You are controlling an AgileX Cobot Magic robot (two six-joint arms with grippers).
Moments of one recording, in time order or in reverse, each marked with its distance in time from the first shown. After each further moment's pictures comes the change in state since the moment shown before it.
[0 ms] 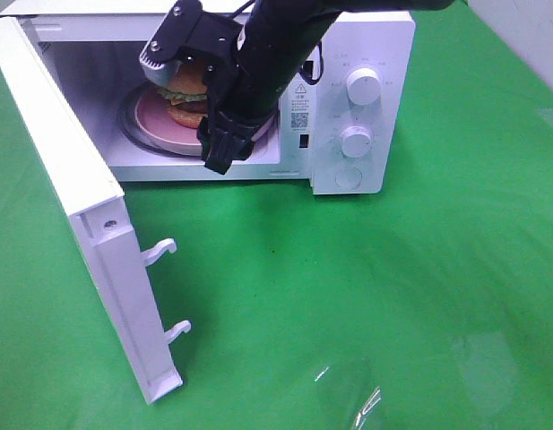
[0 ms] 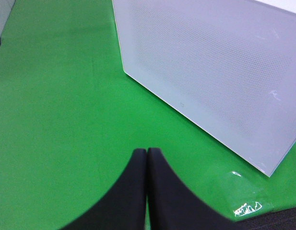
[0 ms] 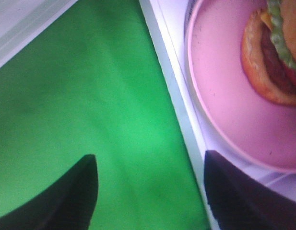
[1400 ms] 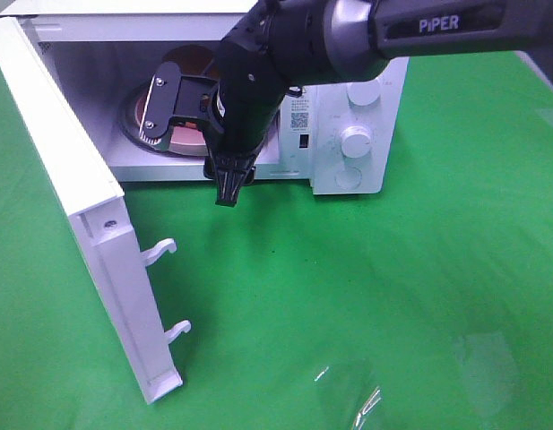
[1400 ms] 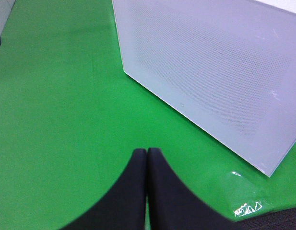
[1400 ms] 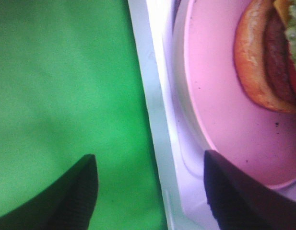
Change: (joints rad) left arm 0.000 0.000 0.000 0.000 0.000 0.000; right arm 0.055 0.143 -0.020 -0.435 -0.103 0.216
